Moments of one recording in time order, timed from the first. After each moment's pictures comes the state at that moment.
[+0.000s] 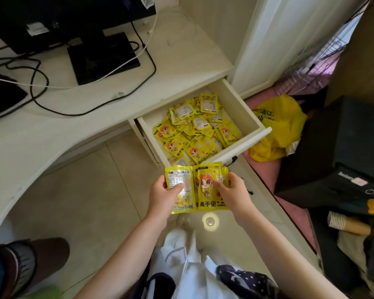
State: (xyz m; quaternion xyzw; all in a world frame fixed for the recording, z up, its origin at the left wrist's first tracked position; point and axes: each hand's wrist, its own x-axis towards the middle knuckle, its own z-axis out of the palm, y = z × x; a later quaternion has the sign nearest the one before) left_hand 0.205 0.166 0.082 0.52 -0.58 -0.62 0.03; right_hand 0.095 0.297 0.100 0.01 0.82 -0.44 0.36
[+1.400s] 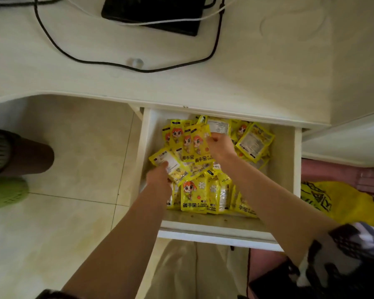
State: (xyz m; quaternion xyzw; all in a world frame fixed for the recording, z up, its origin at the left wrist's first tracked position) left_hand 0.009 0.073 -0.065 0.75 -0.03 -0.62 0.24; right_hand -0.153 0.051 -0.055 -0.27 0.81 -0.20 0.49
